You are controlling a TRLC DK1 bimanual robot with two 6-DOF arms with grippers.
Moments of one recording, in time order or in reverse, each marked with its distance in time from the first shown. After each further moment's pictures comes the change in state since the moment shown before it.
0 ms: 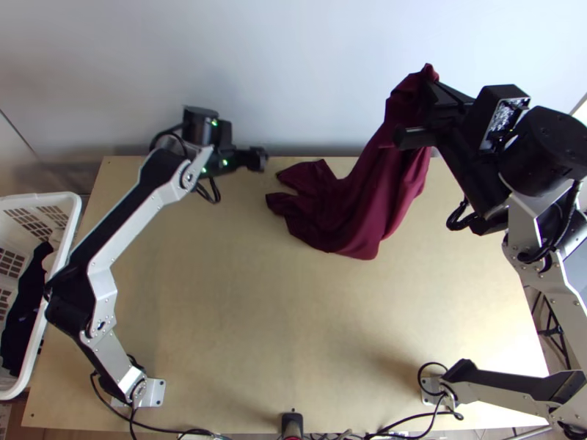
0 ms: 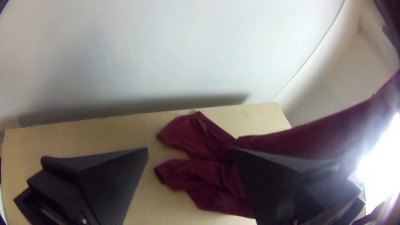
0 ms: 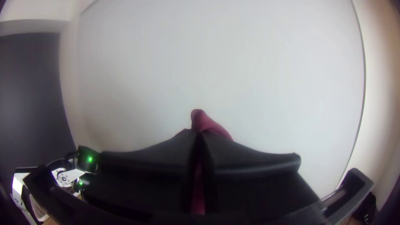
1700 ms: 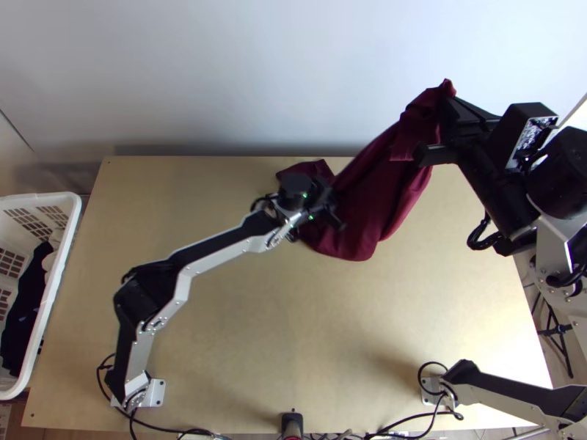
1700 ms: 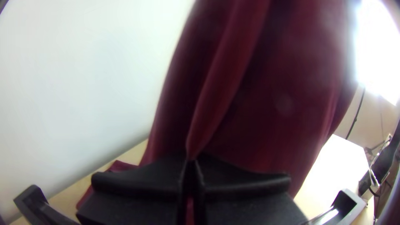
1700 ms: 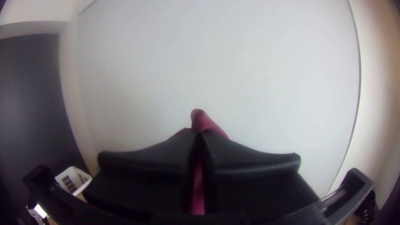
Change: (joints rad) left arm -0.343 0.249 -0.151 0.750 -0.064 0.357; right arm -0.012 -0.092 -0.048 -0.075 -0.009 0.027
